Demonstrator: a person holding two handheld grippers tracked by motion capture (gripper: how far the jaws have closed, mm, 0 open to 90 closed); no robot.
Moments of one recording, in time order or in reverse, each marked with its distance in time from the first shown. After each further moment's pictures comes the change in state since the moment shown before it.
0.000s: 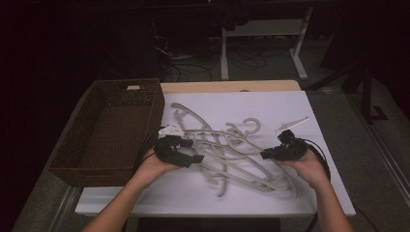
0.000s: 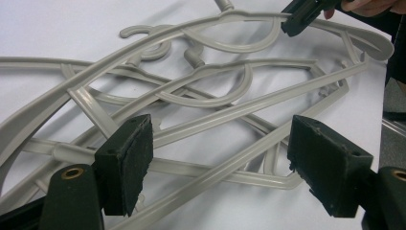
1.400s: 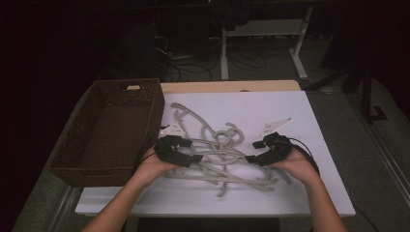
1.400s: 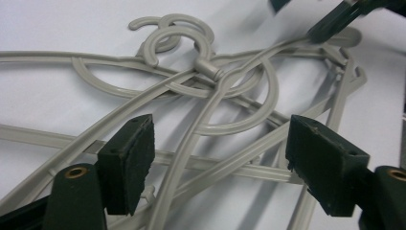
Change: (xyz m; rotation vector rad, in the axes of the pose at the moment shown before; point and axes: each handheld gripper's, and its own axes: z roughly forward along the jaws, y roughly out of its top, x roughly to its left) left arm 0.004 0.000 0.006 0.044 0.041 0.023; right arm 0.022 0.016 0.019 -0.050 -0.025 -0.220
